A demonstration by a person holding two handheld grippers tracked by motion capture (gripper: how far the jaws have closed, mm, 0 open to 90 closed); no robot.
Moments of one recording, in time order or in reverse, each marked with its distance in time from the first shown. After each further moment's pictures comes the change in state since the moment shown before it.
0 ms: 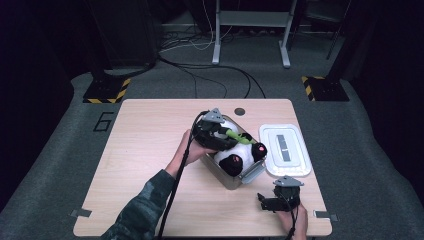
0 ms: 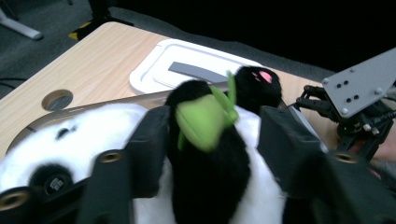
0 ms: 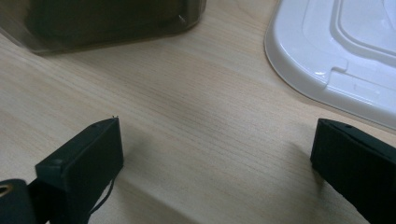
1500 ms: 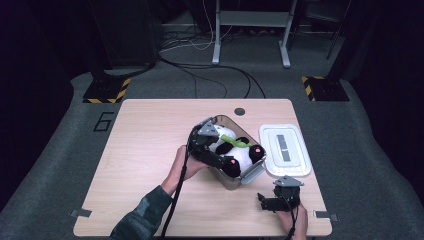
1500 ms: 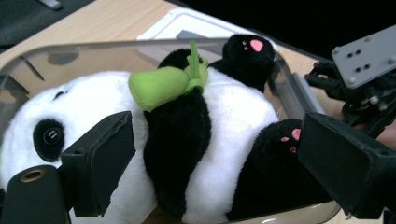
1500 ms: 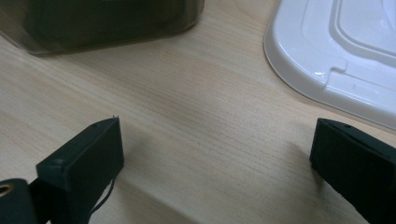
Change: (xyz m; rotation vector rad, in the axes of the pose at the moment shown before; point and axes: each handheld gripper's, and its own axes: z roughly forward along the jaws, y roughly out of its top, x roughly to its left) left arm -0.026 -0.033 -0.003 0.061 0.083 -0.067; right arm 0.000 0.000 0.000 0.000 -0.001 0.002
